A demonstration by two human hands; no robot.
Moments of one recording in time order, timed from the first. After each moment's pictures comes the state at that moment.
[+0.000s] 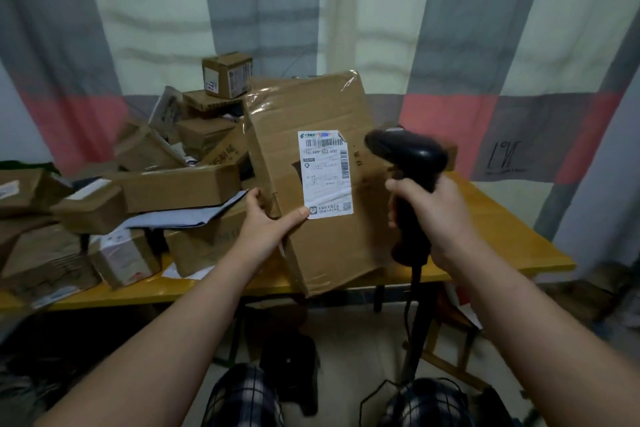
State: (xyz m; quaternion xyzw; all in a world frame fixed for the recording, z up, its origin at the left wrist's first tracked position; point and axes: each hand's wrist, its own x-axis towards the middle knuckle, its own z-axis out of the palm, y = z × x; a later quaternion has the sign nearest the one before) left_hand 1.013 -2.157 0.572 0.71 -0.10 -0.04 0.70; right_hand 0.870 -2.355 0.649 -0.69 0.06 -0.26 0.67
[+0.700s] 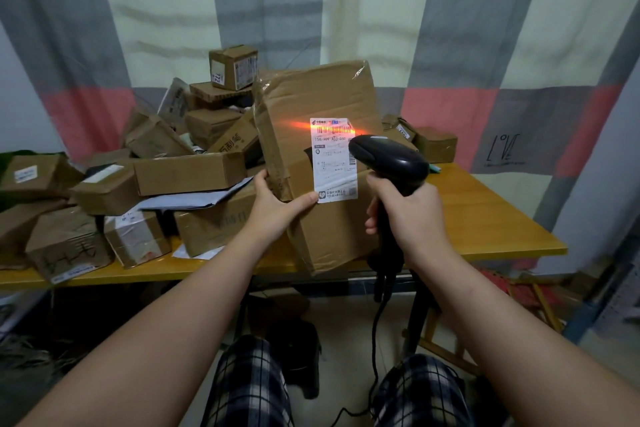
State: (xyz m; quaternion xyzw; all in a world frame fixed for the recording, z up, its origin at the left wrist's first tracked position) left_hand 0.994 -2.162 0.580 0.75 -0.14 0.01 0.65; right_hand 0.857 -2.323 0.626 -0.68 0.06 -0.30 0.67
